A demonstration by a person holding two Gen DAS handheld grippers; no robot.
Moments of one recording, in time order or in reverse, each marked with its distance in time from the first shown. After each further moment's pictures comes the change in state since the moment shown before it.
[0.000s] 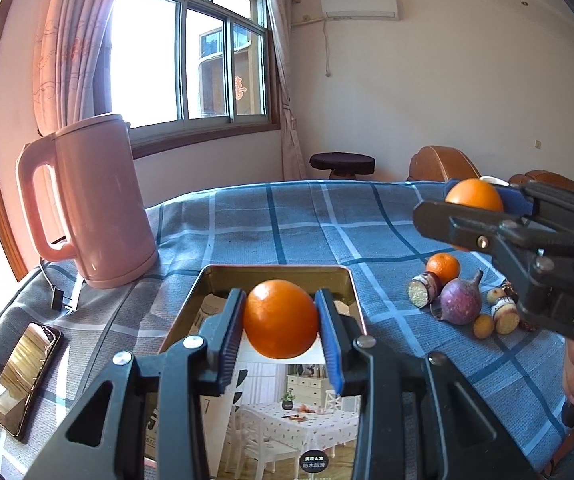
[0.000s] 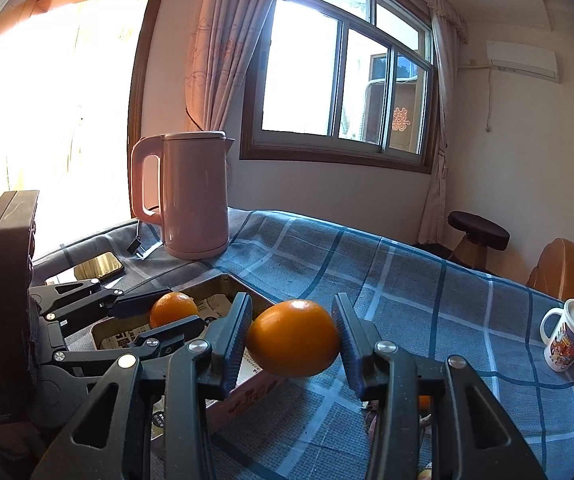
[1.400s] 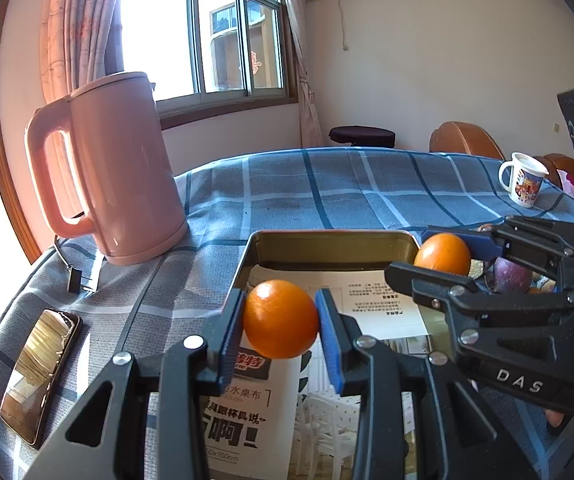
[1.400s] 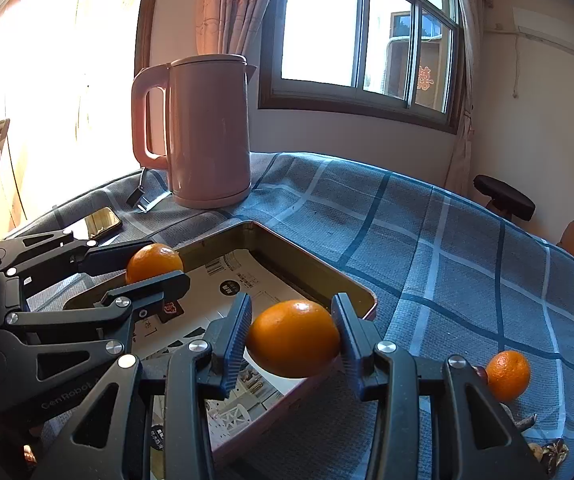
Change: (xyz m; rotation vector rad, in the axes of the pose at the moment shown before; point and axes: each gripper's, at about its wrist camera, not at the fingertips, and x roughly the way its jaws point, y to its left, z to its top) left arm 0.025 0.036 -0.012 0.007 0.100 0.062; right arm 0.084 0.032 -0.027 -0.005 0.167 0.066
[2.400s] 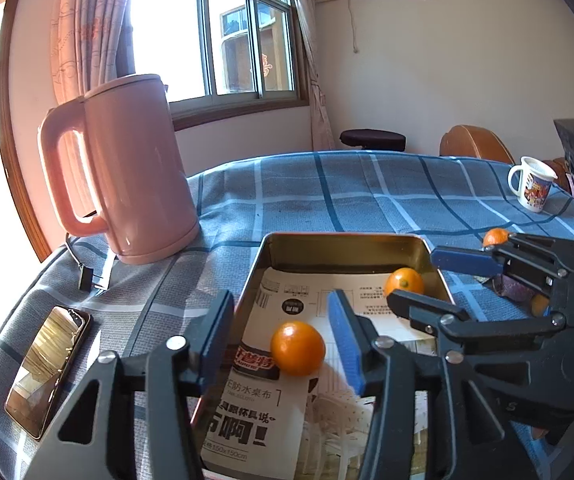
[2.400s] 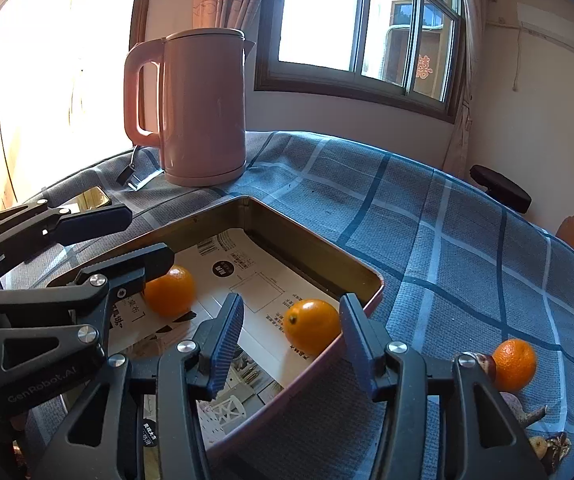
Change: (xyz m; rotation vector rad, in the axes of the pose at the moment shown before) left arm -0.007 0.003 0.000 -0.027 -0.028 0.031; right arm 0.011 0.003 -0.009 -0.008 0.054 -0.036
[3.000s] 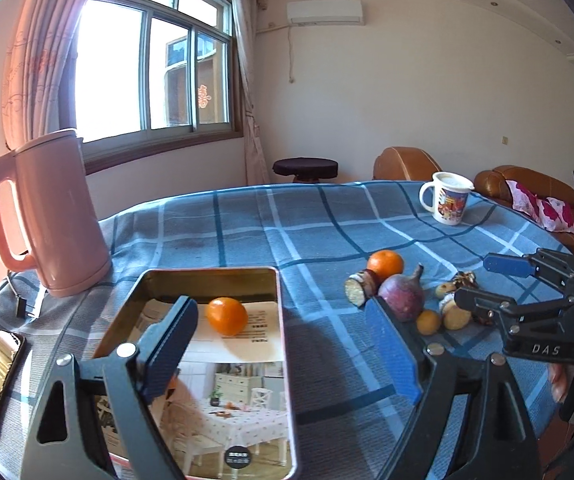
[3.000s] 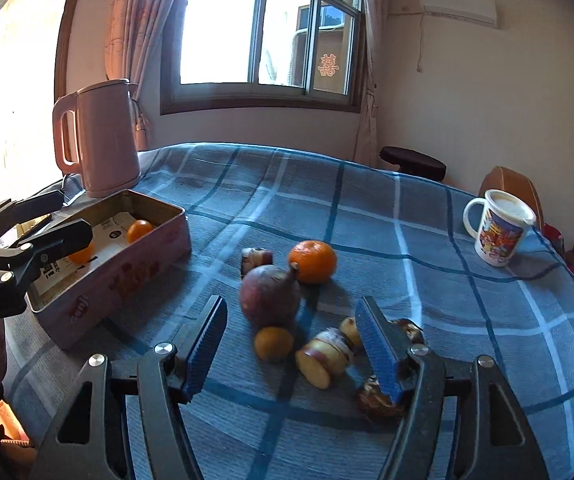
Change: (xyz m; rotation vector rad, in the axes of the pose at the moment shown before) left arm -0.034 -0.087 0.005 0.076 -0.093 -0.233; right arm -0.123 -0.113 -0.083 0.187 -0.031 -0.261
